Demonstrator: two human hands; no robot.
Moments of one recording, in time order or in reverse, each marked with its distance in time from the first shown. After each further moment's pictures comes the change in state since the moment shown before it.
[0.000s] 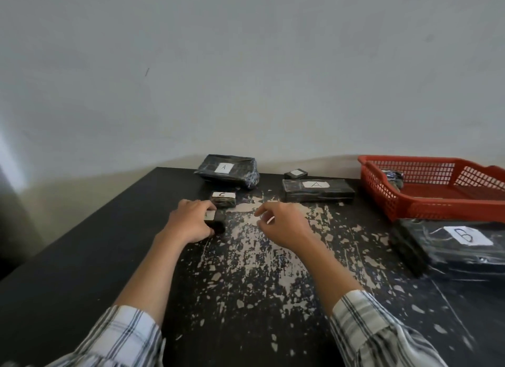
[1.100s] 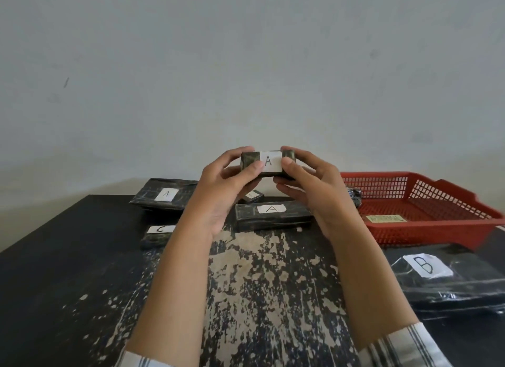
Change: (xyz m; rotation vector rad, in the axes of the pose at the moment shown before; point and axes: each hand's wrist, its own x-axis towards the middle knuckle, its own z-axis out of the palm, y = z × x) left_hand 0.023 0.188 -0.042 -1.541 0.015 0.365; right_hand 0.003 0.055 -0.147 1.109 0.370 0.020
